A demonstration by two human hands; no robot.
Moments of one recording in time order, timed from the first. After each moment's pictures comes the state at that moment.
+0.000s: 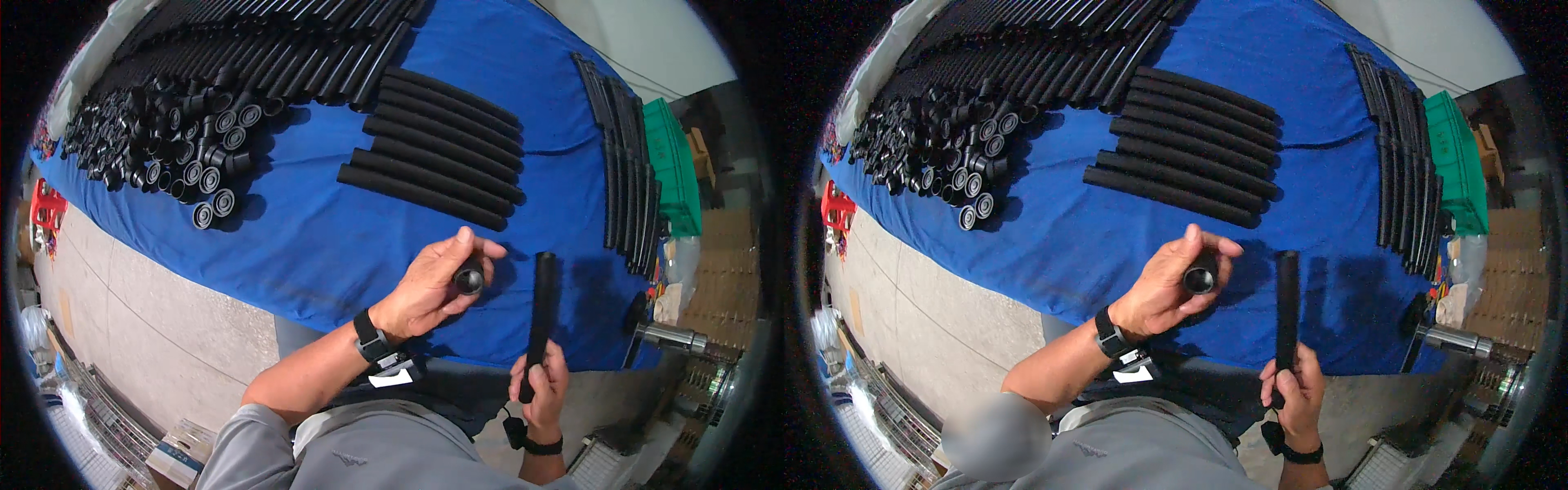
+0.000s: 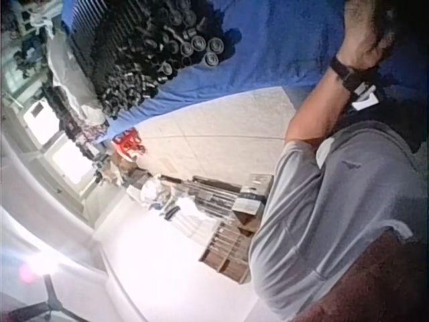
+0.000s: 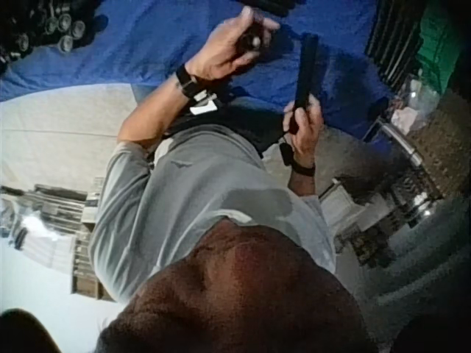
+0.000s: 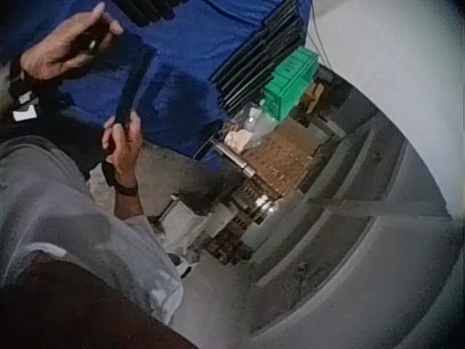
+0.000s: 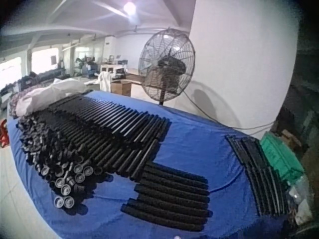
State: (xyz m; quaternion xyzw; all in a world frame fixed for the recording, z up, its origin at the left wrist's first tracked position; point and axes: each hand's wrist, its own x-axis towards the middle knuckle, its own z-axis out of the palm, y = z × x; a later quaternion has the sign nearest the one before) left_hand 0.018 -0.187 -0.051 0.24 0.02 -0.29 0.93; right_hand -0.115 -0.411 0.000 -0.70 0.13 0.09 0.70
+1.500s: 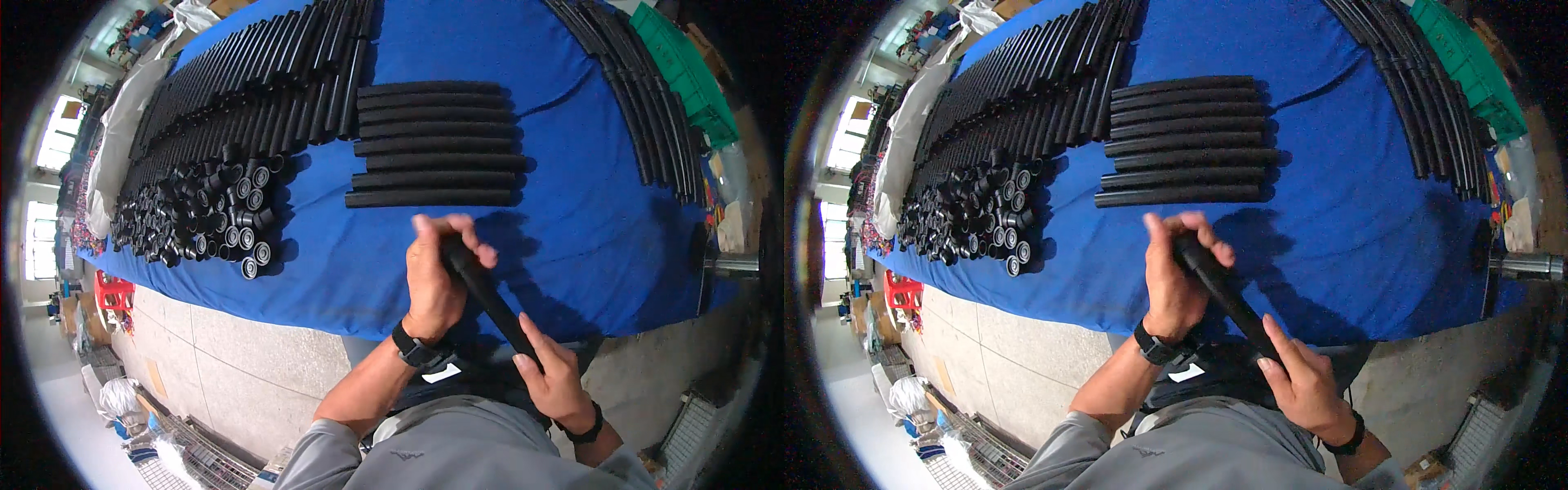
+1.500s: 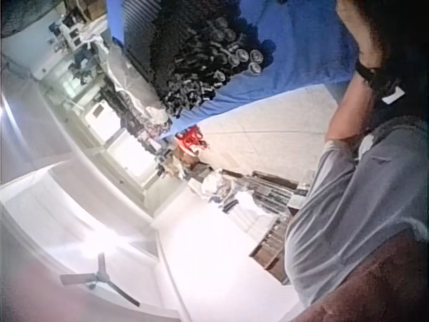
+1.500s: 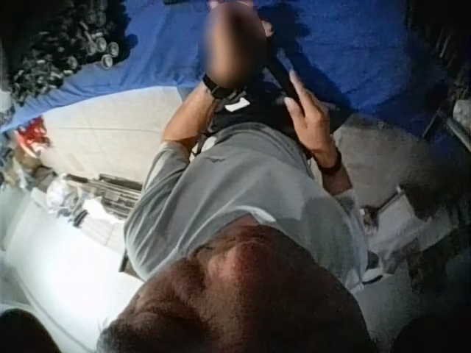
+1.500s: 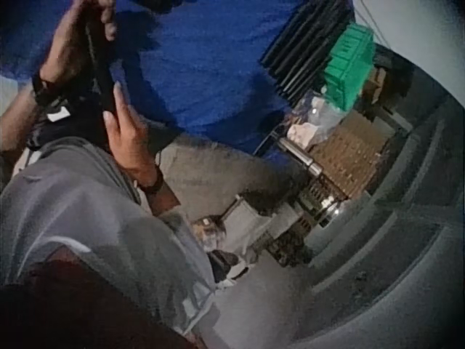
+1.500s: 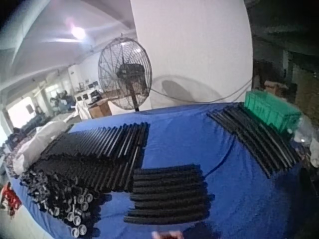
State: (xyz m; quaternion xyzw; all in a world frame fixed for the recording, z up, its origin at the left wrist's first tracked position) left_hand 0.014 -0.192 -0.049 0.32 0.13 -0.09 0.94; right_hand -0.111 -0.368 -0.003 -0.90 -0.11 0.09 0.42
